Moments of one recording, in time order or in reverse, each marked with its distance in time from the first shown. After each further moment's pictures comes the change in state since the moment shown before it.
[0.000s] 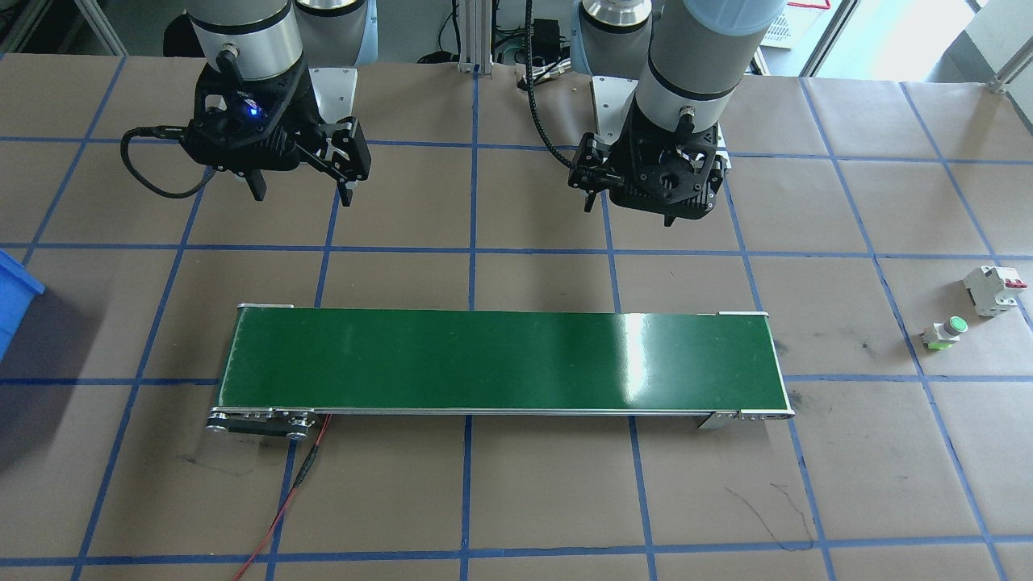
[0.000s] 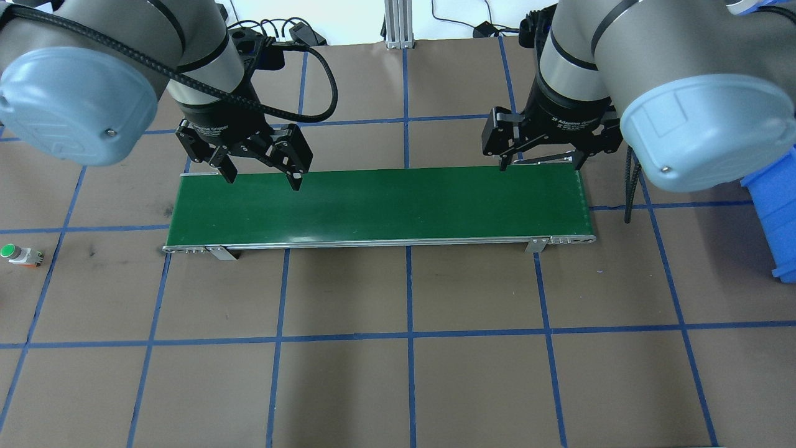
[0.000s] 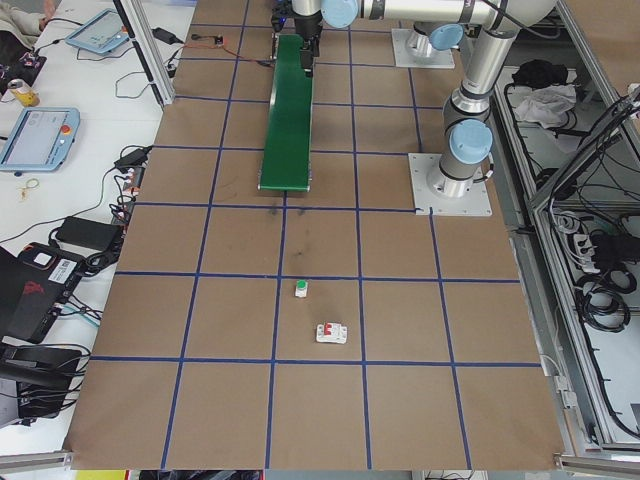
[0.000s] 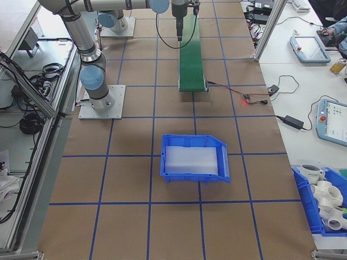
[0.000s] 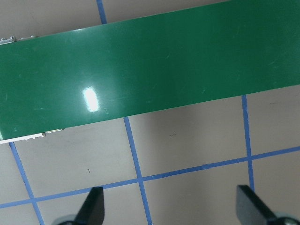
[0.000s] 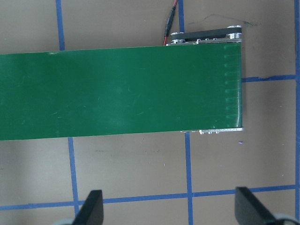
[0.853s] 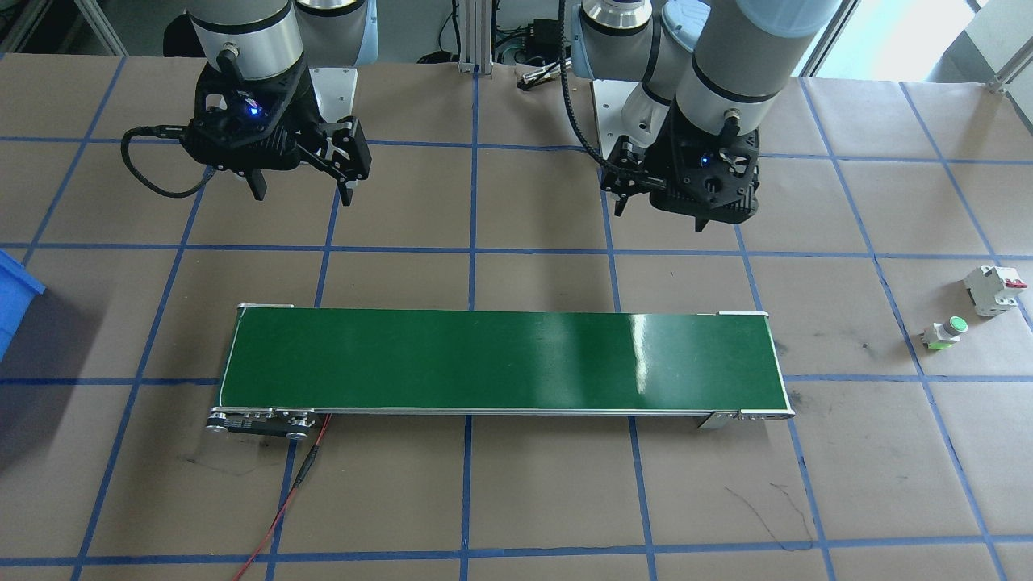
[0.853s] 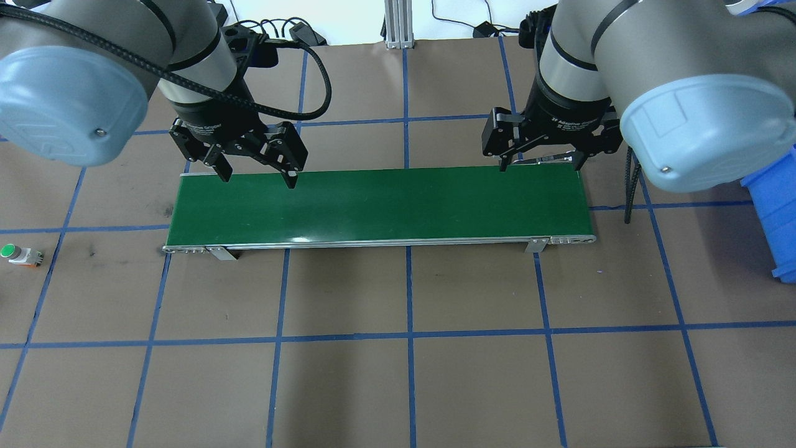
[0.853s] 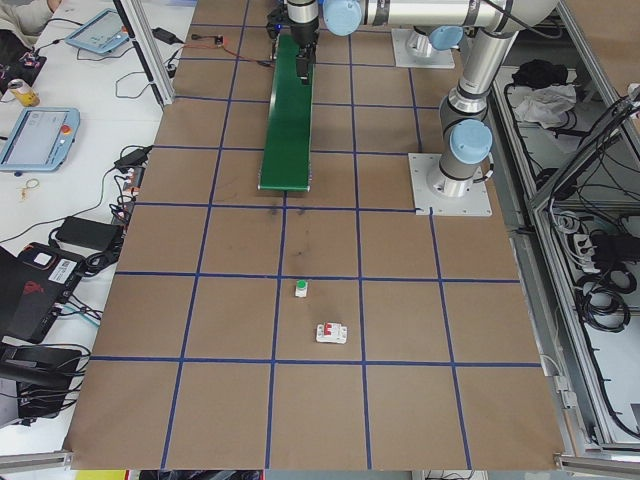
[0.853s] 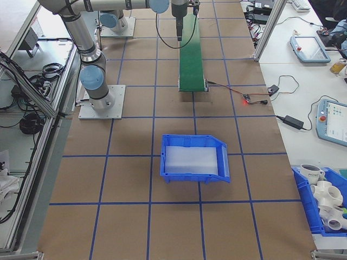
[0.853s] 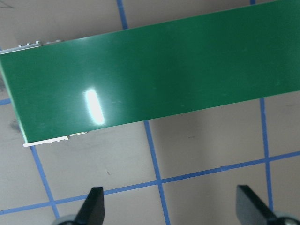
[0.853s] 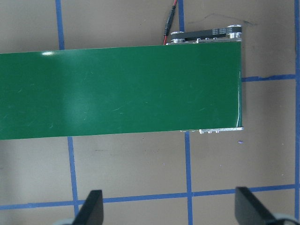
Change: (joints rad) left arm 0.089 0.015 -0.008 0.002 0.000 0.091; right arm 0.001 -0.001 0.000 0.002 -0.001 -0.001
